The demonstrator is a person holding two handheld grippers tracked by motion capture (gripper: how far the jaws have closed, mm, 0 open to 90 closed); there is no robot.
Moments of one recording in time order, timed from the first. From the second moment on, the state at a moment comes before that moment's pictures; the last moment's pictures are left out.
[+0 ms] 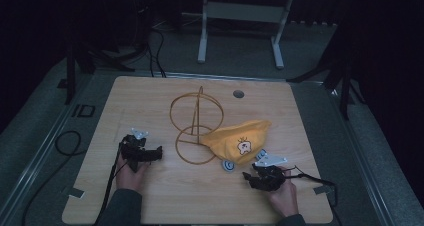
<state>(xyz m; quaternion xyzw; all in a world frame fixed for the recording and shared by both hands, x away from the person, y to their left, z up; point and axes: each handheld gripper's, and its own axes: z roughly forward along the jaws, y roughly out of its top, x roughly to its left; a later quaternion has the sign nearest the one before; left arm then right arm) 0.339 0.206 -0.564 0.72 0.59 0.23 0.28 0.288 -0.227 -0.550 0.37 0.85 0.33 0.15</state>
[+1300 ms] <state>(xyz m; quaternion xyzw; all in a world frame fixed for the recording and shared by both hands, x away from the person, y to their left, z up) 0.339 0.206 -0.565 0.72 0.59 0.23 0.28 0.312 -0.273 -0.541 0.43 0.83 0.31 0.19</state>
